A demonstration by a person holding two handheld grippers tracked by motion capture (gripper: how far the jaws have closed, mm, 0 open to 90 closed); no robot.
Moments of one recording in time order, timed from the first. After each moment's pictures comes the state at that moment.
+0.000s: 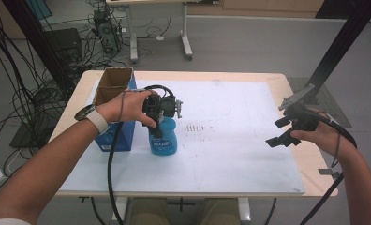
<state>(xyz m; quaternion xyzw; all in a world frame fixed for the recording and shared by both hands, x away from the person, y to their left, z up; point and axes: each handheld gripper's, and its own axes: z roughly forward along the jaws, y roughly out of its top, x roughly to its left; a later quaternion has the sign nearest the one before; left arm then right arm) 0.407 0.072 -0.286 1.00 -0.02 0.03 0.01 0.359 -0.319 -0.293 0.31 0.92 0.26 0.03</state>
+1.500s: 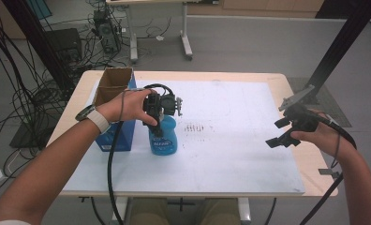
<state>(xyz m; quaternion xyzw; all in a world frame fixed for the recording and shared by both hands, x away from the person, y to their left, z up) 0.409 0.072 -0.284 1.00 0.00 0.02 0.01 0.358 -0.320 -0.296 0.30 0.92 0.26 0.03</state>
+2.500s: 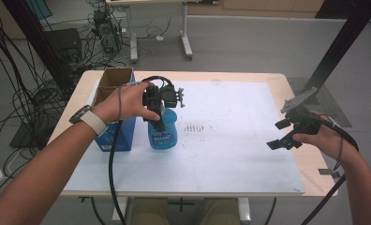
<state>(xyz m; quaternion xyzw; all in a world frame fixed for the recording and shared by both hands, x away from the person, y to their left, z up) 0.394 0.068 -0.236 1.00 0.08 0.05 0.02 0.352 -0.324 -0.296 0.29 0.92 0.27 0.03</state>
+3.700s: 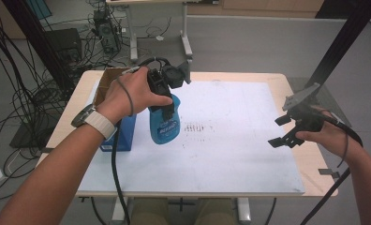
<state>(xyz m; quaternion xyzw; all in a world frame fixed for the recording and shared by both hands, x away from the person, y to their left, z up) 0.382 0.054 -0.181 0.96 0.28 0.06 0.02 0.353 -0.320 -0.281 0.26 0.92 0.28 0.04</state>
